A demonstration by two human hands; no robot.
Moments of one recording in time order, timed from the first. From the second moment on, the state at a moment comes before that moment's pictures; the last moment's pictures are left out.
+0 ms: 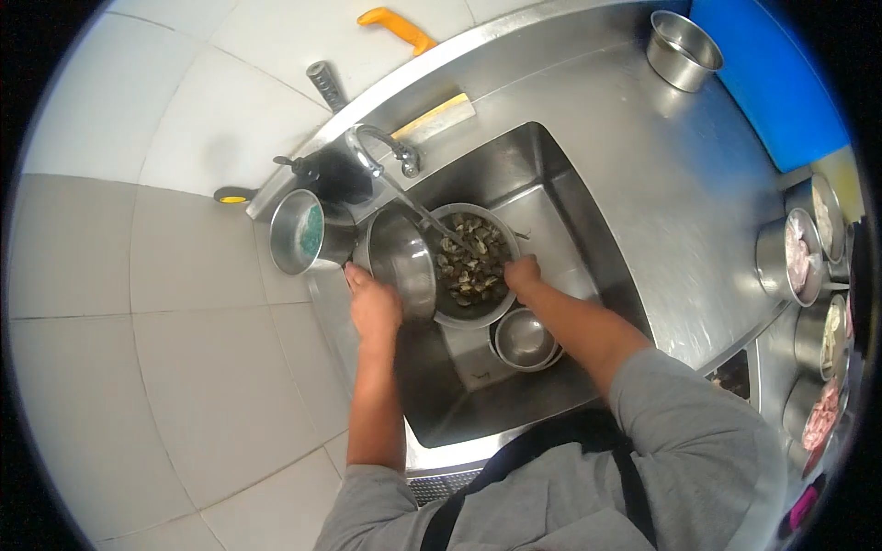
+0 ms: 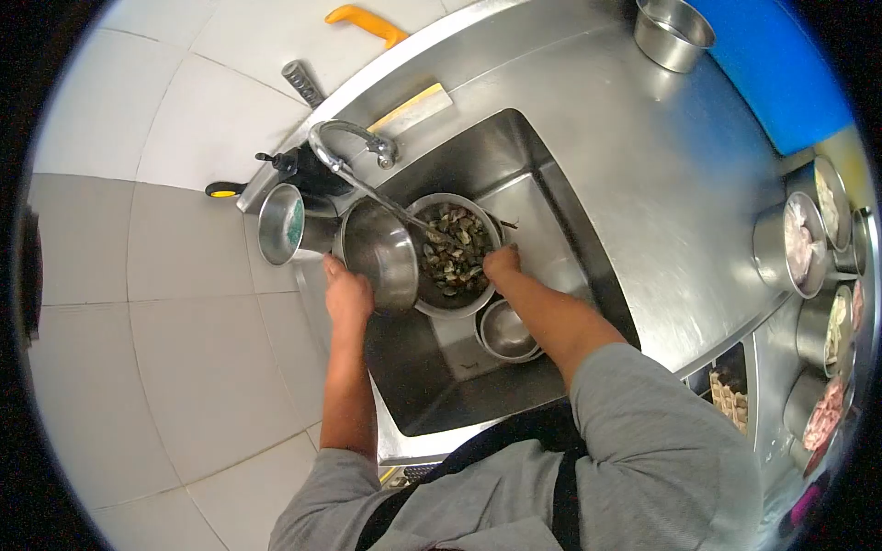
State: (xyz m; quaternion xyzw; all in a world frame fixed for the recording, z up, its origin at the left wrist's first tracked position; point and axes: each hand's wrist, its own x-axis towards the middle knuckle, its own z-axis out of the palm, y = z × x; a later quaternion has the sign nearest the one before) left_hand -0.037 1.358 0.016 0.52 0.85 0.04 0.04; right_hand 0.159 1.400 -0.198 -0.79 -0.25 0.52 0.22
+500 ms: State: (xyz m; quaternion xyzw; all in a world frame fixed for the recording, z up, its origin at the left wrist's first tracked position) left_hand -0.072 1.305 -0.082 0.16 0.65 0.55 0.51; right_hand 0.157 1.404 -0.295 -0.68 -0.45 0.53 0.23
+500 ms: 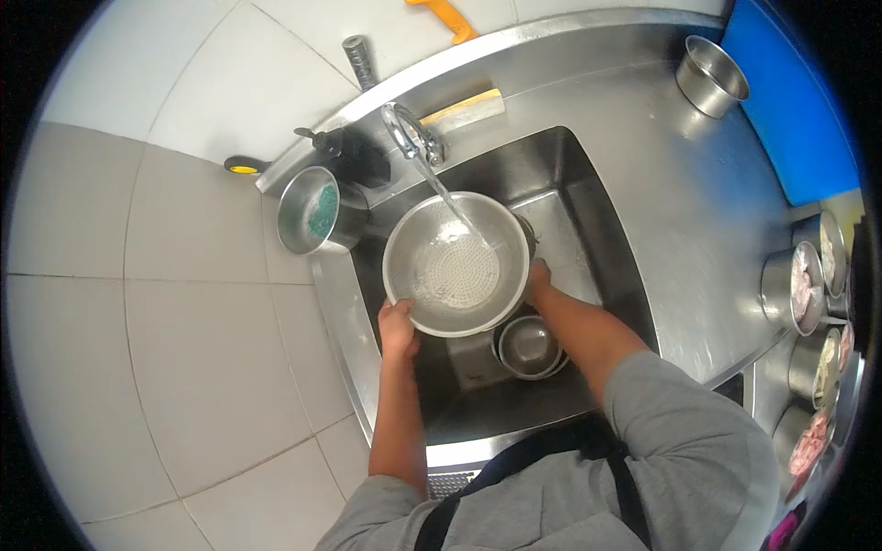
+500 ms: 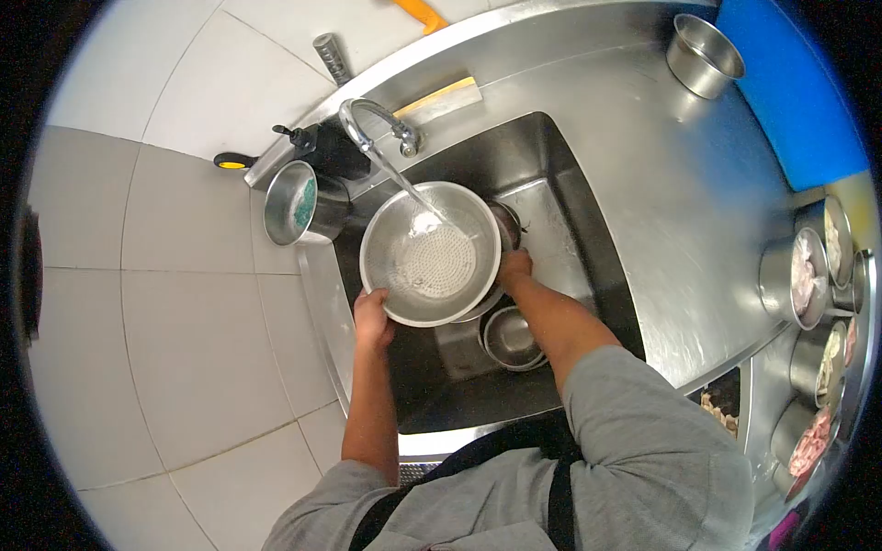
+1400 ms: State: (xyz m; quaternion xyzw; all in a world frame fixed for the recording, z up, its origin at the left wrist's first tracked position) left_hand -0.032 1.352 -0.169 0.00 0.58 0.62 0.53; right_hand 0.120 1.475 -0.097 -0.34 -0.78 0.52 -0.01
